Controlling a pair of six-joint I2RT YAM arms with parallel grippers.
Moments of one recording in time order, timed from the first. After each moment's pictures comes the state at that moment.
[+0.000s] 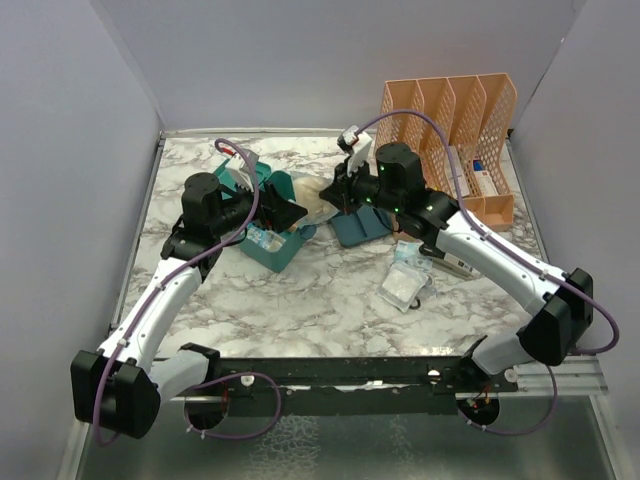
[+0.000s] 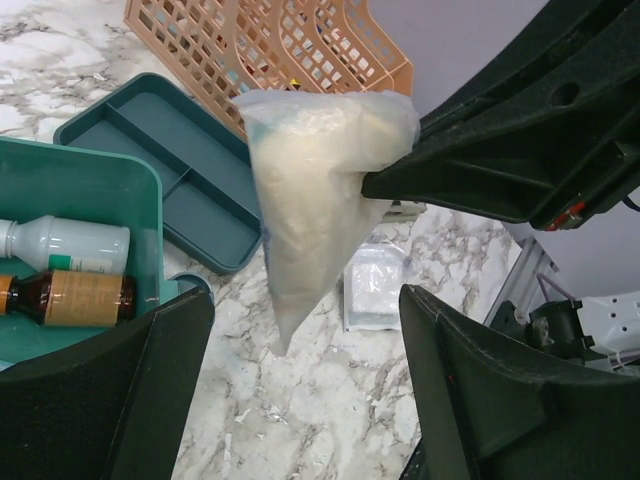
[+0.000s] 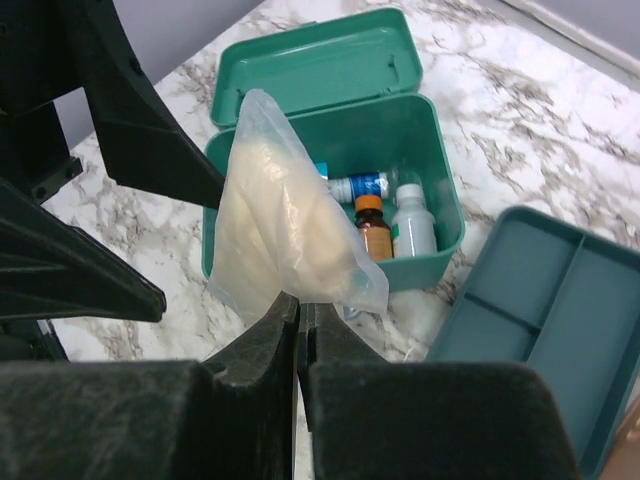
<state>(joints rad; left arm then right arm) -0.28 1.08 0.88 0.00 0.65 -0.45 0.73 1.44 1.33 -0.19 -0.18 0.12</state>
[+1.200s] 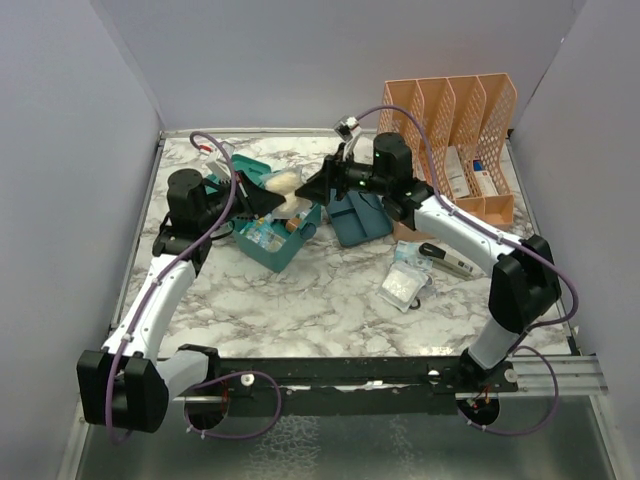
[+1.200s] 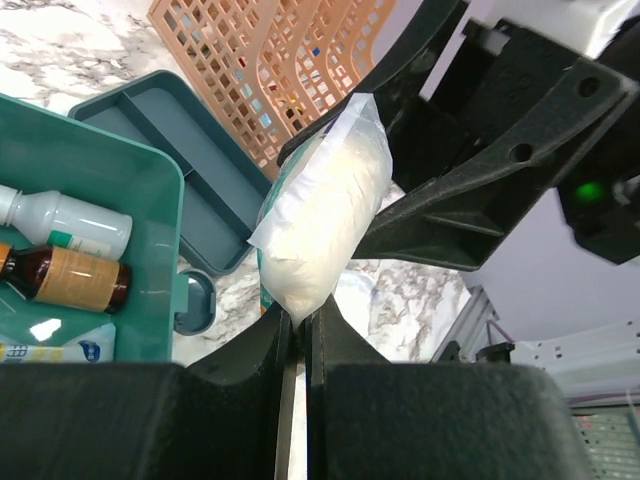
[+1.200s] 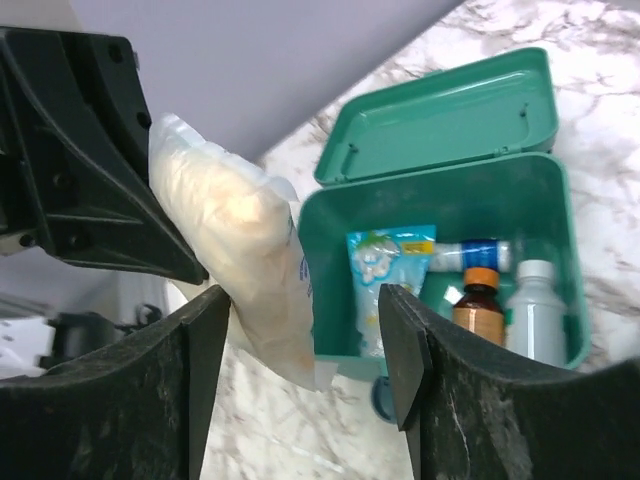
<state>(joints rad) -0.14 1.09 0.87 0.04 0.72 -0.64 0.63 1.69 1.38 0.15 -0.61 0.32</state>
